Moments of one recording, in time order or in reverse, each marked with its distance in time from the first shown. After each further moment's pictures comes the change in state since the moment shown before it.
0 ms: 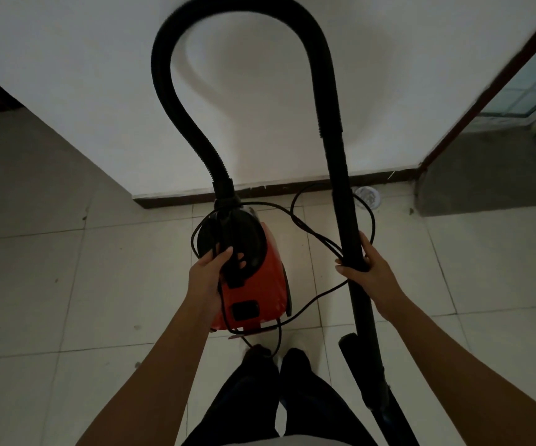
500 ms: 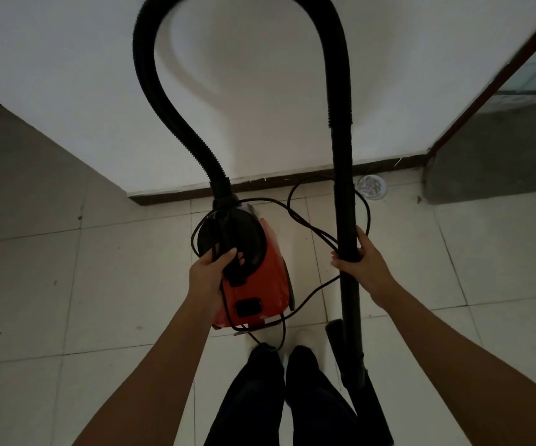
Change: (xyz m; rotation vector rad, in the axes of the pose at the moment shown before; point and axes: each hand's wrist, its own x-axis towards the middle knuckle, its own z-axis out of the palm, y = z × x) left_hand 0.050 -0.002 0.001 0.065 0.031 -0.008; right_hand 0.057 0.020 0.018 0.002 0.009 0.078
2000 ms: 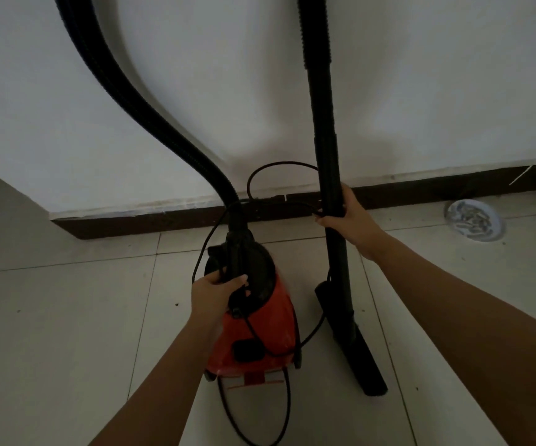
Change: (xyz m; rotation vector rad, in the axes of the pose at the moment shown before) left_hand 0.487 -0.195 -0.029 0.221 0.054 0.243; right_hand 0.494 0.225 0.130 -0.160 -0.091 -0.379
